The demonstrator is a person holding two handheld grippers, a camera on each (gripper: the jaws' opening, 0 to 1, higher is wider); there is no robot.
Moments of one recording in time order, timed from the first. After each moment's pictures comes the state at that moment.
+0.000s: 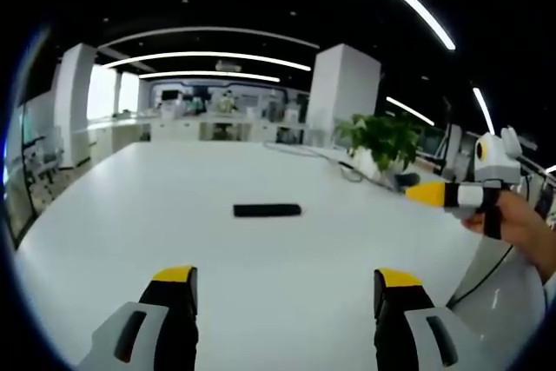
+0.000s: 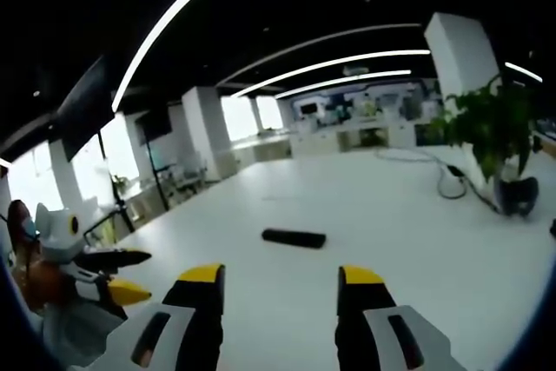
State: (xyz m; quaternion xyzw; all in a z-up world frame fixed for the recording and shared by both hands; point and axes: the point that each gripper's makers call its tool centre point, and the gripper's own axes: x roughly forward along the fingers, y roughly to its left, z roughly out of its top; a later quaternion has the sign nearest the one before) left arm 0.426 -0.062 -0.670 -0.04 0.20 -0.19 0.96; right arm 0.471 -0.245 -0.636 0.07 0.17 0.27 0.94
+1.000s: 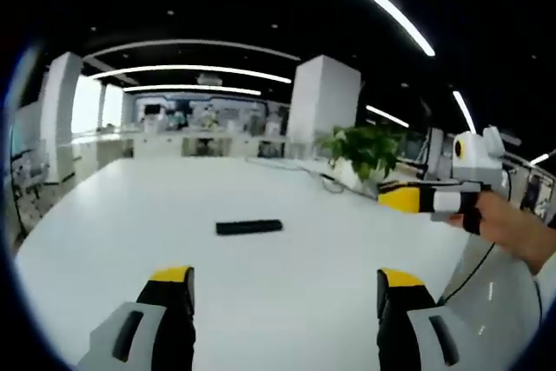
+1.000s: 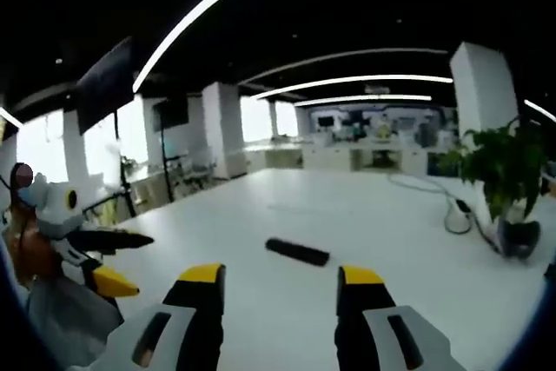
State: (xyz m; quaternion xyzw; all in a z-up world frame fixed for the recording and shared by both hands) left arm 0.422 -0.082 -0.653 -0.02 0.16 -0.24 0.96; right arm 0.478 -0.237 -0.623 0.01 0.13 0.29 0.95
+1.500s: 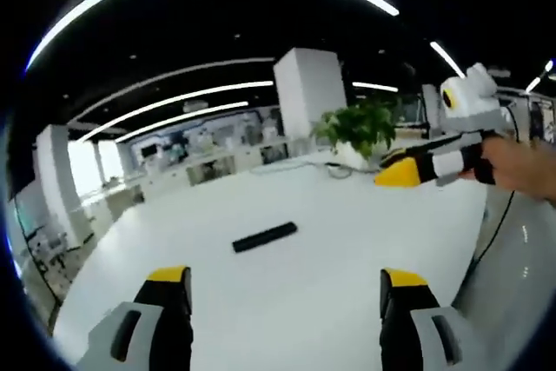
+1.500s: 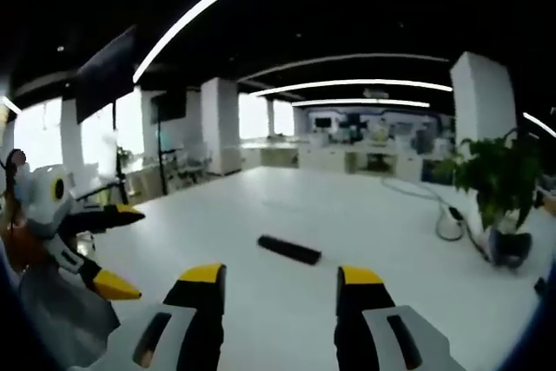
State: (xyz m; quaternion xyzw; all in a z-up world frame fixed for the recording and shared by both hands) left arm 0.425 -0.090 -0.644 0.14 0.13 -0.22 0.96; right arm 0.477 -0.241 -0.627 -0.04 0.13 0.28 0.95
